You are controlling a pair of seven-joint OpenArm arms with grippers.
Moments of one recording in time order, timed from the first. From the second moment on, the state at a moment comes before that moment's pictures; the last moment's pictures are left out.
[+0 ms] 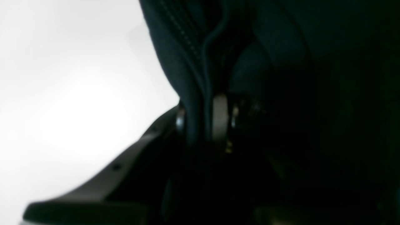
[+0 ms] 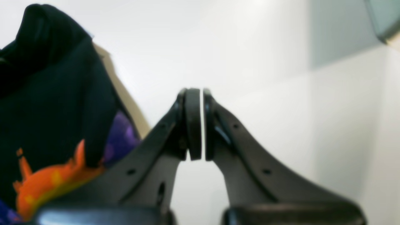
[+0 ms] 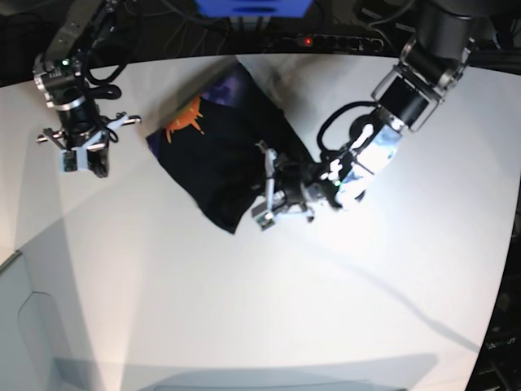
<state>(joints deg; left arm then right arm) -21.1 -19.2 45.5 74.8 -34.6 -22.3 46.1 -19.2 -5.4 34.5 116.6 8.0 39.2 -37.8</state>
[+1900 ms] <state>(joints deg) -33.3 -9.7 58.4 76.2 -6.7 -21.9 41.3 -17.8 -9.4 42.2 116.6 7.8 39.2 -39.5</state>
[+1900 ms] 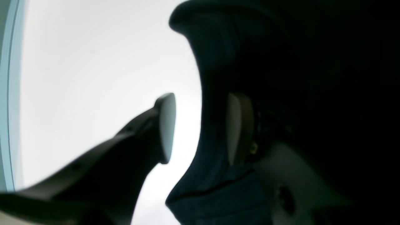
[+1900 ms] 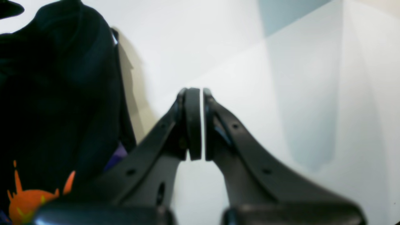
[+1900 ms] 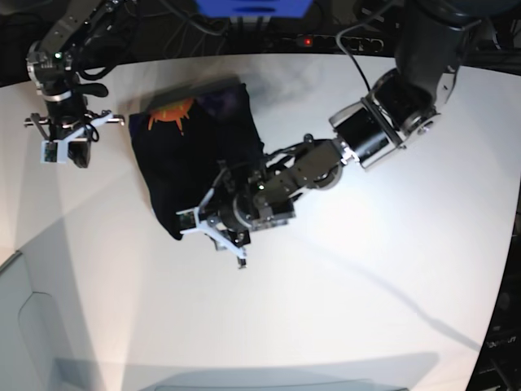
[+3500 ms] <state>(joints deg) 22.0 -10.9 -31.2 109.0 -7.2 -21.7 52.9 -29.1 -9.5 16.0 116.0 7.9 39.2 -37.7</state>
